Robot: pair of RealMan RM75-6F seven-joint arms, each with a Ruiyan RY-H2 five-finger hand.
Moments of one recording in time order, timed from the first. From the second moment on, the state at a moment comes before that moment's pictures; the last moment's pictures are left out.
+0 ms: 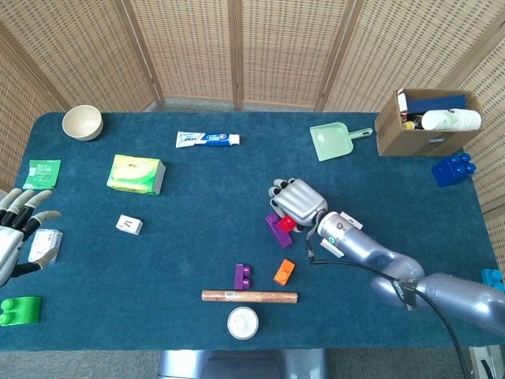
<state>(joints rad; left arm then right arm) -0.22 -0.93 -0.03 -1.61 1.62 1.47 -0.13 1.04 -1.29 0.19 -1.48 -1.22 0.56 -0.21</state>
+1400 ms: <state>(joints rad) -0.20 -0.96 -0.02 -1.55 1.60 1.46 -0.18 1.19 -1.42 0.12 -1.29 -1.09 0.48 -0.28</state>
